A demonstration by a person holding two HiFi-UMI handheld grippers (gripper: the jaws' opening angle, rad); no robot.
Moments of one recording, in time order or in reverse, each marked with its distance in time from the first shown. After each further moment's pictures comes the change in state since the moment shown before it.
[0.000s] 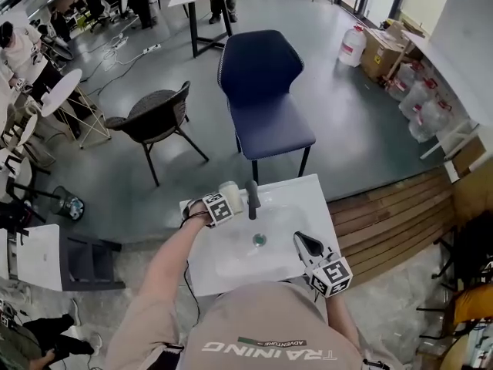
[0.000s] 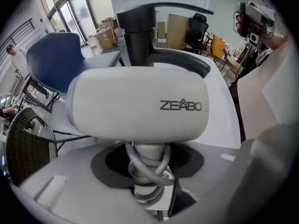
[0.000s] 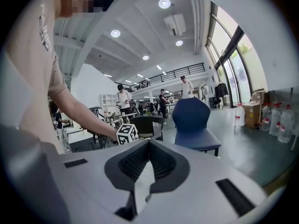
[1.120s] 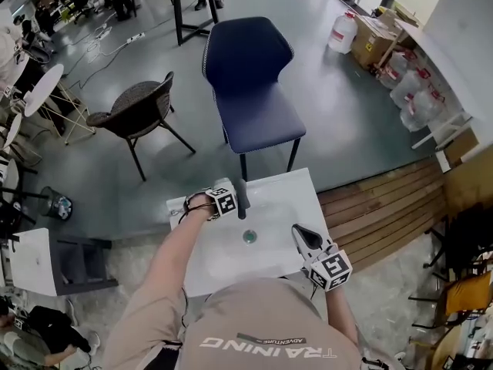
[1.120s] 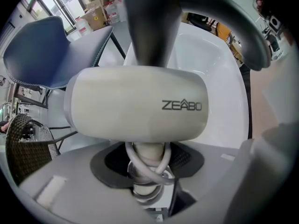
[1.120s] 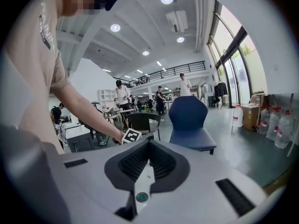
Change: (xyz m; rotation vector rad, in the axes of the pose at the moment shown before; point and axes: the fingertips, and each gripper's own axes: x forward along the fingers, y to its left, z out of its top) left arm 0.060 0.017 0.008 0.037 0.242 -0.018; right arm 0.006 -0.037 0.003 -0.029 0.055 -0.023
